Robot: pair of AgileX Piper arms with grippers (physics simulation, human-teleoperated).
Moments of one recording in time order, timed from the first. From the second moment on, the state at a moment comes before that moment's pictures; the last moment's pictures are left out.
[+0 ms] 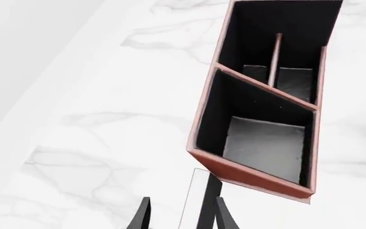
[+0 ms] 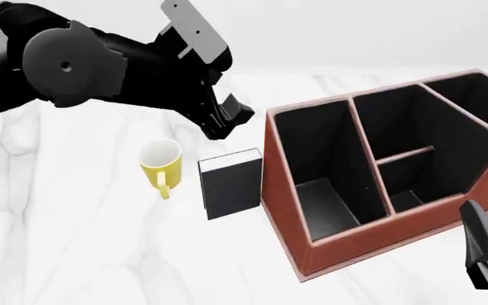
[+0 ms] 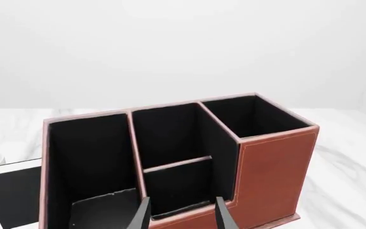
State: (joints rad) left arm -0.72 1.40 -1.24 0.50 0.38; right arm 0.01 0.02 0.00 -0.01 0.01
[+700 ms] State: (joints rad) left arm -0.71 1.44 -1.10 0.35 0.37; right arm 0.01 0.02 0.00 -0.01 0.01
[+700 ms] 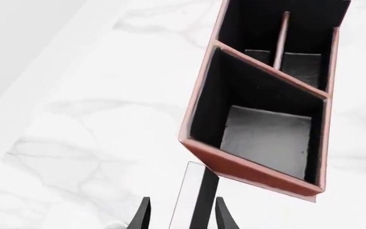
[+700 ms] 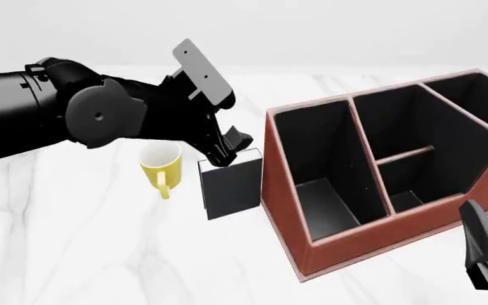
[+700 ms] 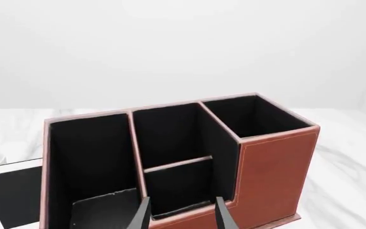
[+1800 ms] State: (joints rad) left arm -0.69 1.56 -1.02 0.20 0.37; right arm 0.02 0.03 0.00 -0.02 0.01
